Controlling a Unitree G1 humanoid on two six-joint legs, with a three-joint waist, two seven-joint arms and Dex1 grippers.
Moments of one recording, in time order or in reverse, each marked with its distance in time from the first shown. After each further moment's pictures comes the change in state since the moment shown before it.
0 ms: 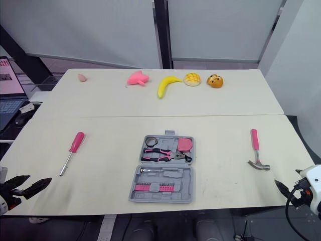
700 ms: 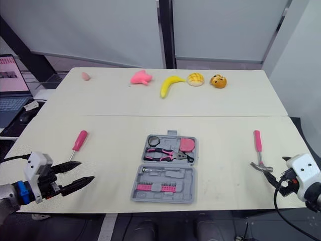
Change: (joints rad) left arm 0.041 -0.035 -0.173 -0.443 -0.065 0.022 -0.135; right arm -0.067 -0.011 0.073 -0.093 0.012 0.012 -0.054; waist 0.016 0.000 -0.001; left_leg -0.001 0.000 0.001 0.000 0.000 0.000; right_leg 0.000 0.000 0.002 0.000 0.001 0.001
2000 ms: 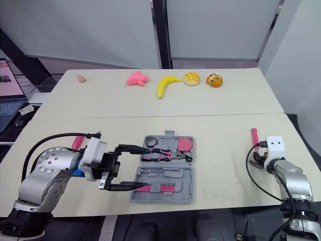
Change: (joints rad) left arm -0.433 -0.109 -0.445 -0.201 -0.063 -0.176 -0.295; right arm -0.624 0.161 0.283 0.585 -0.091 0.296 -0.447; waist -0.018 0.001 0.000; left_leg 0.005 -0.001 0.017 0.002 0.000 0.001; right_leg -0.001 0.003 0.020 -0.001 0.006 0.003
